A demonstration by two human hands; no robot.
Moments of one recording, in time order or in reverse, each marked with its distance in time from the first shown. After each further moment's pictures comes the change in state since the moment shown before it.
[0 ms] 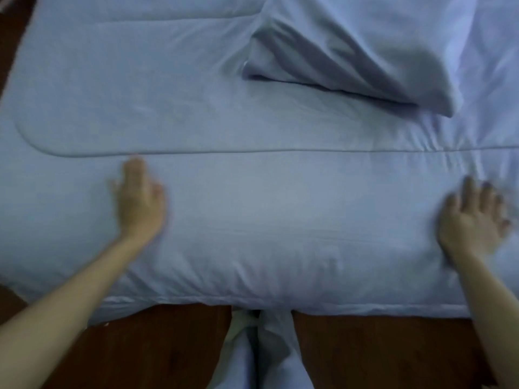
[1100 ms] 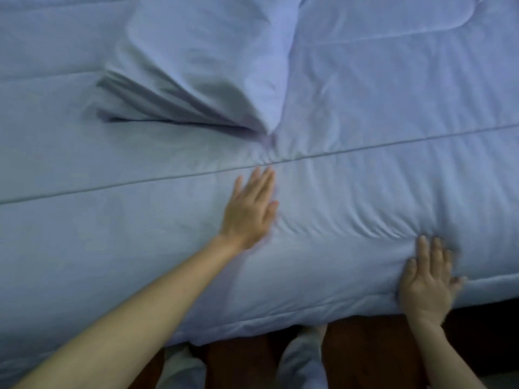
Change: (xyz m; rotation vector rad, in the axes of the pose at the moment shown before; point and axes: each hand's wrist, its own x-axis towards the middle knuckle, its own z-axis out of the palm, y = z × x) left_hand -0.120 0.432 0.079 -0.152 -0.133 0.864; right_hand 0.008 0.249 -0.017 0.004 0.150 -0.009
